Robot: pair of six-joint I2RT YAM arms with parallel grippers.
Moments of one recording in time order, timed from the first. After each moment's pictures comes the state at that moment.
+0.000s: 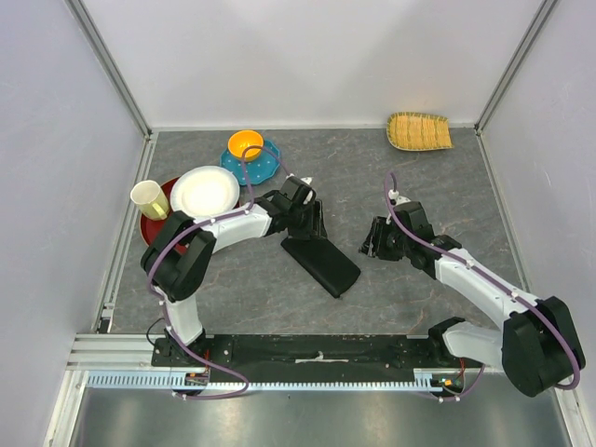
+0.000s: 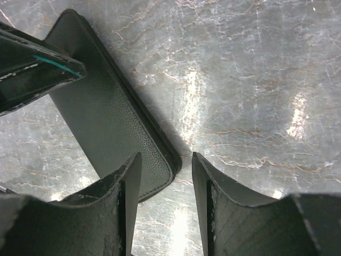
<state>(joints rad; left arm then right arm) -0.69 1.84 1.17 -0.25 0.13 -0.61 0.41 1.16 0.63 -0.27 -0.16 0.56</state>
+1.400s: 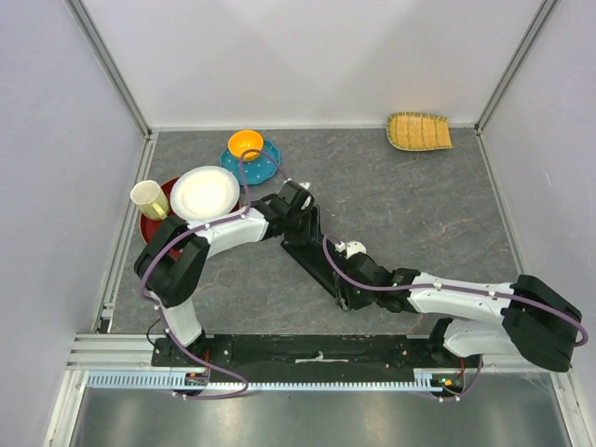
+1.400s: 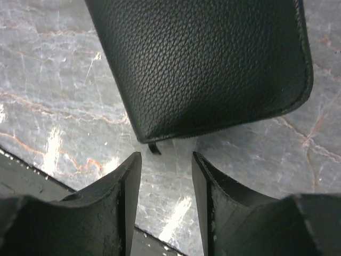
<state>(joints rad) -0.71 1.78 1.12 -0.29 0.11 -0.61 1.00 1.21 0.51 -0.27 0.10 0.63</state>
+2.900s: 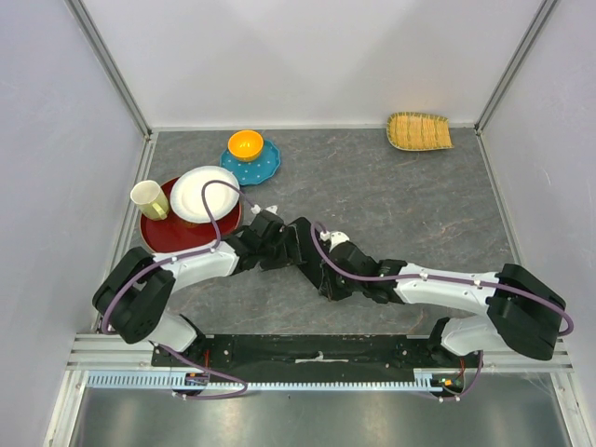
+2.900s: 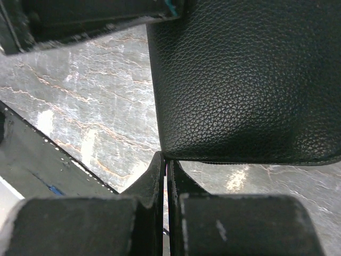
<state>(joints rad) -0.71 1.48 0.72 -0.15 0.03 -0.80 1.01 1.33 0.63 -0.15 0.02 0.67</state>
